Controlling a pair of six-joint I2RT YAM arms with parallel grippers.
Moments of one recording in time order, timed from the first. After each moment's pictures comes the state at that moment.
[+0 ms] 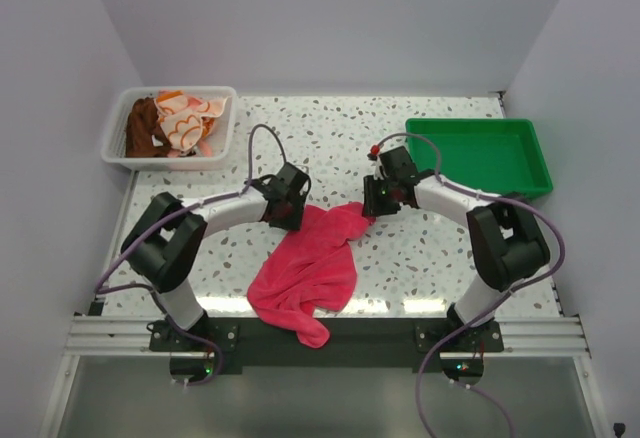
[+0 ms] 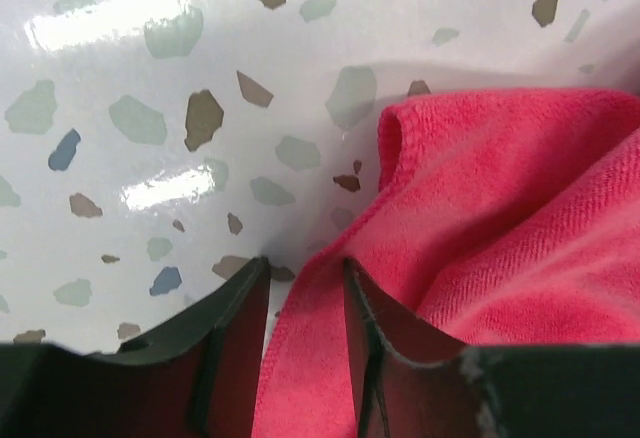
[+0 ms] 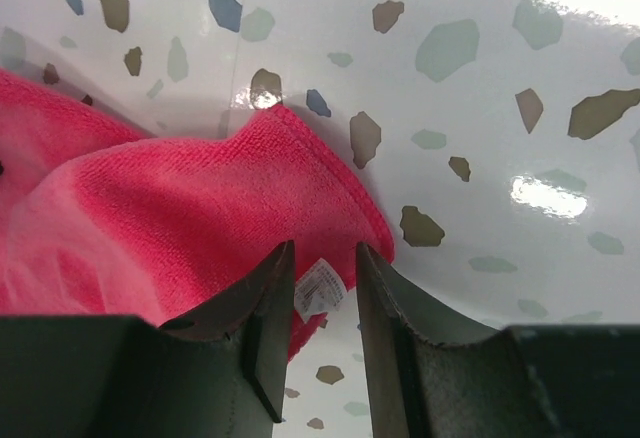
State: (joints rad) left arm -0.65 1.72 1.02 -0.42 -0.11 -0.44; right arm 0.43 1.68 0.99 -0.35 -0.17 0.31
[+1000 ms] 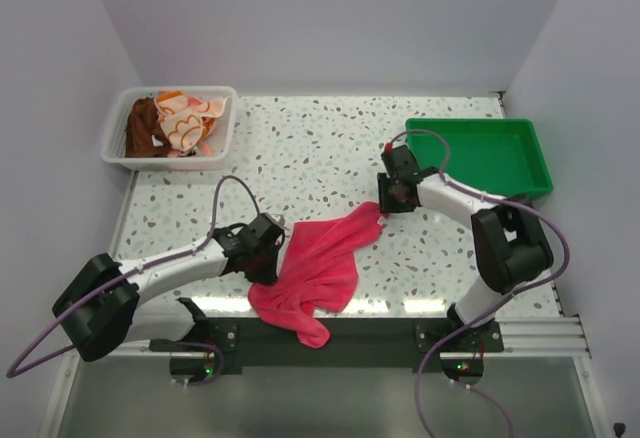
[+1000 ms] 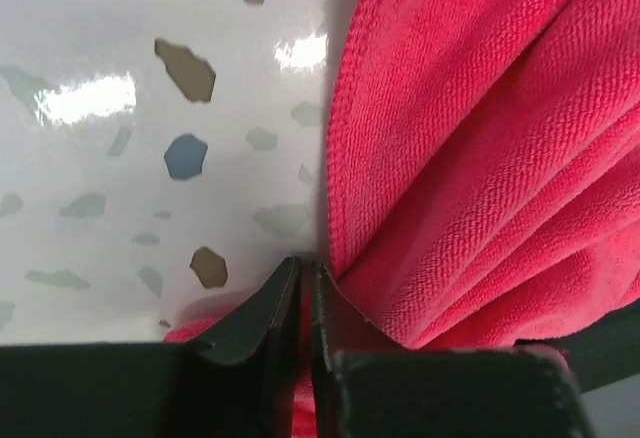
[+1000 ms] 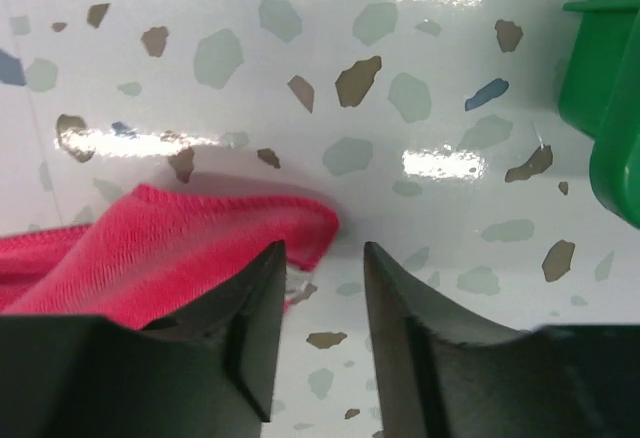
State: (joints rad) left arm -0.78 1.25 0.57 -0.51 0.01 -0.68; right arm 0.41 1.69 1.01 -0.44 0.14 0.35
